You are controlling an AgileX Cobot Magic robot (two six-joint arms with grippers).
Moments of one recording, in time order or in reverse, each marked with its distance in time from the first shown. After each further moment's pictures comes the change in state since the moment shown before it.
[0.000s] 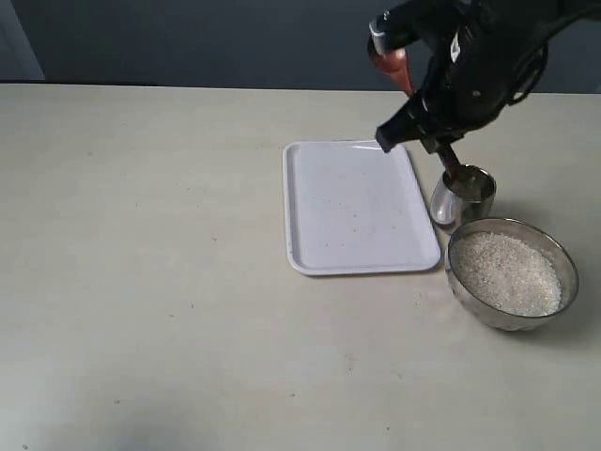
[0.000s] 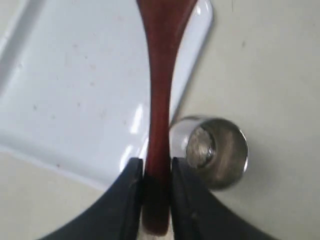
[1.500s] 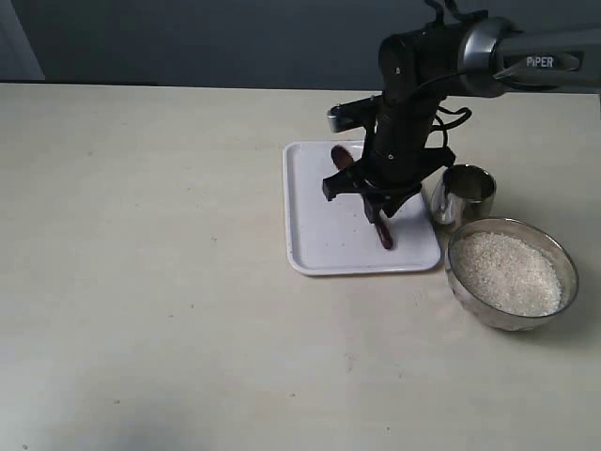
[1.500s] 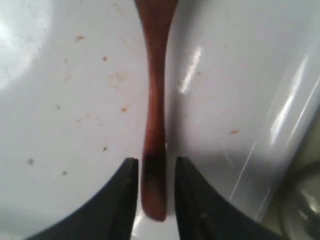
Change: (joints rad) left arm 0.000 0.000 0.000 0.000 0.000 0.000; right arm -0.035 0.470 -0.228 0.223 0.035 0.003
